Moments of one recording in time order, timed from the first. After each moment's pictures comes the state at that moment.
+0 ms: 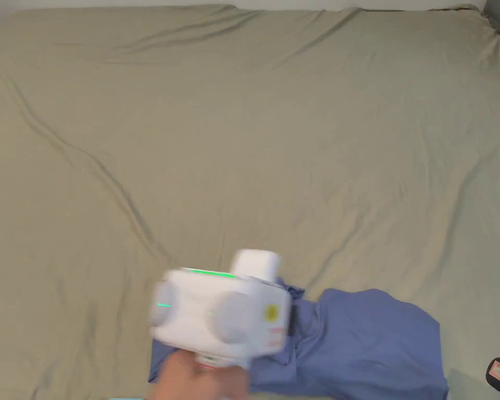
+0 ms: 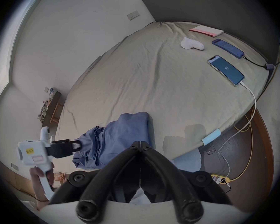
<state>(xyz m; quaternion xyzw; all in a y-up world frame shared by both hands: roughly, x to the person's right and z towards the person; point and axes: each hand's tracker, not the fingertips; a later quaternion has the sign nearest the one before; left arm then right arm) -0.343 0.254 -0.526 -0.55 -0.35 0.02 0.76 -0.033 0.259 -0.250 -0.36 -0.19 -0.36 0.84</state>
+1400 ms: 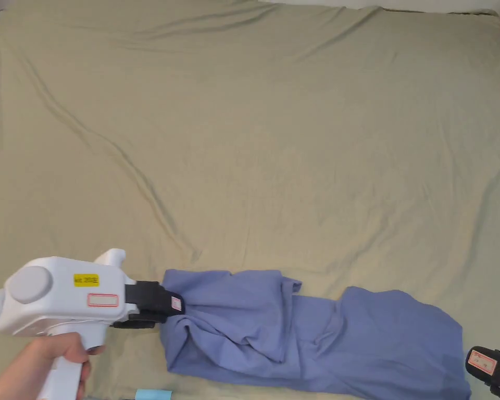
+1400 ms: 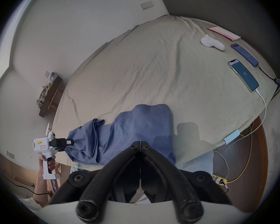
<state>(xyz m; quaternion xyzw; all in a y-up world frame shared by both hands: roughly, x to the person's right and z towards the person) -0.542 0.178 -0.638 -0.61 -0.32 0.22 0.69 -0.062 0.253 -0.294 -0.40 -0.16 -0.33 0.84</state>
